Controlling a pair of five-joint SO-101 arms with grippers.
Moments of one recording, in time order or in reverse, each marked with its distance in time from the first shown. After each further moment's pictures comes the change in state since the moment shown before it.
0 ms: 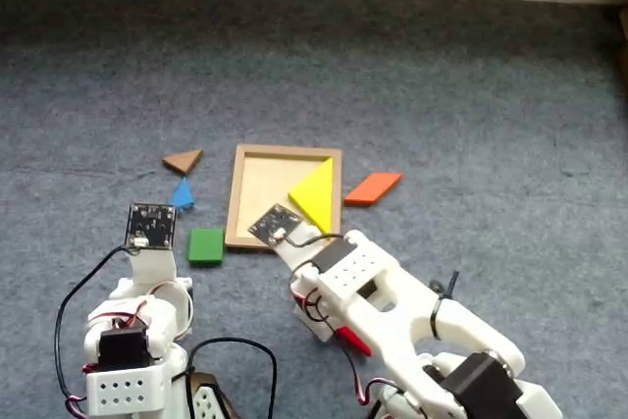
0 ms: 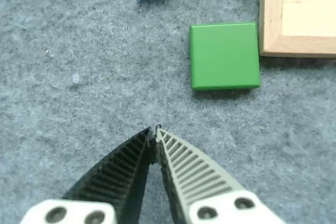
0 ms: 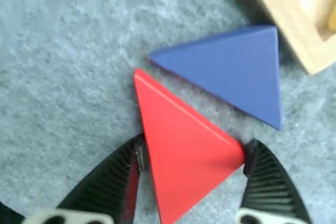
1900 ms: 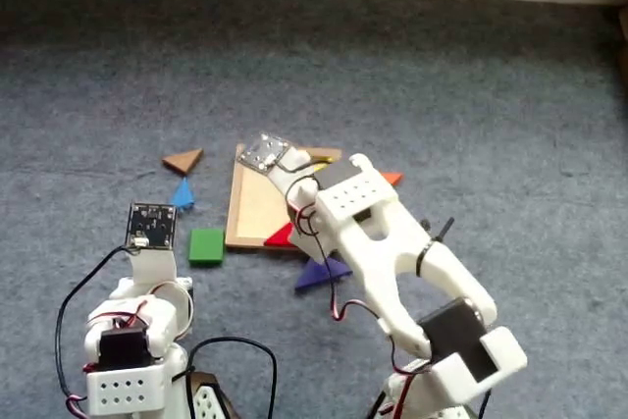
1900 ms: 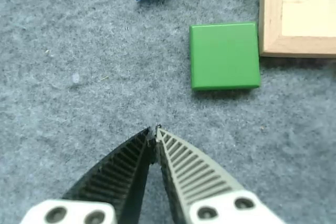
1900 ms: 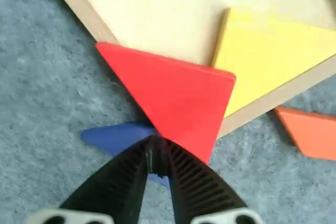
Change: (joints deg) left arm 0.0 0.0 0.0 0.0 0.0; right arm 10.5 18.8 -30.0 4.7 17.0
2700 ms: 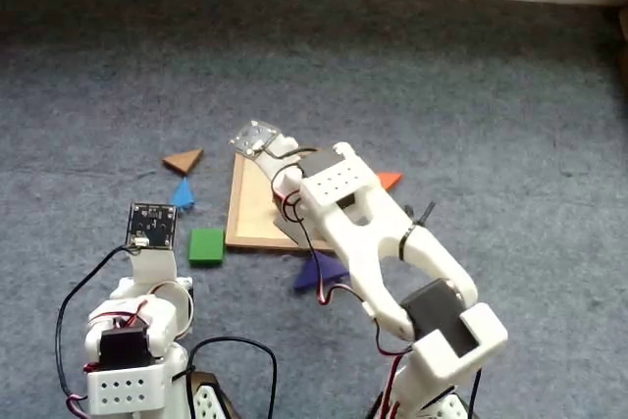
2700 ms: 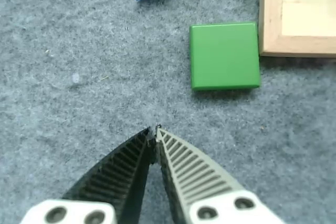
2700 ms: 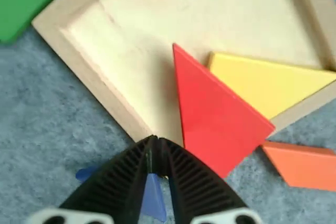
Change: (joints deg) left arm 0.0 0.0 0.0 0.0 0.0; right arm -1.3 3.0 -8.2 -1.5 -3.1
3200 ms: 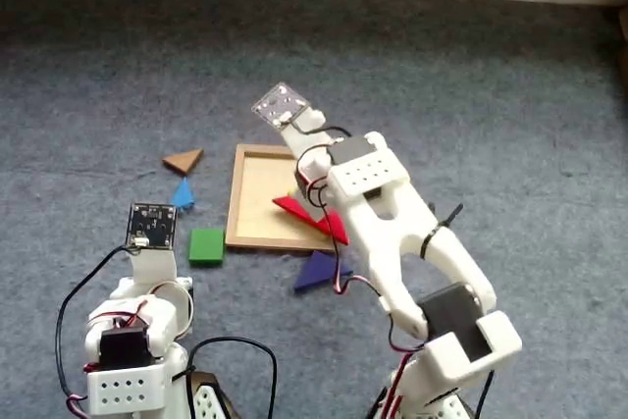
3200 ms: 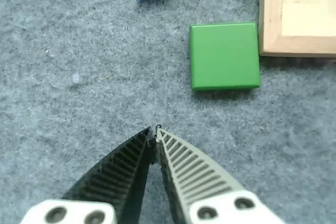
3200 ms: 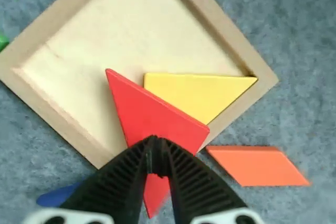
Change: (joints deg) left arm 0.0 0.0 0.0 0.0 0.0; right arm 6.2 1.2 0.4 -6.2 0.0
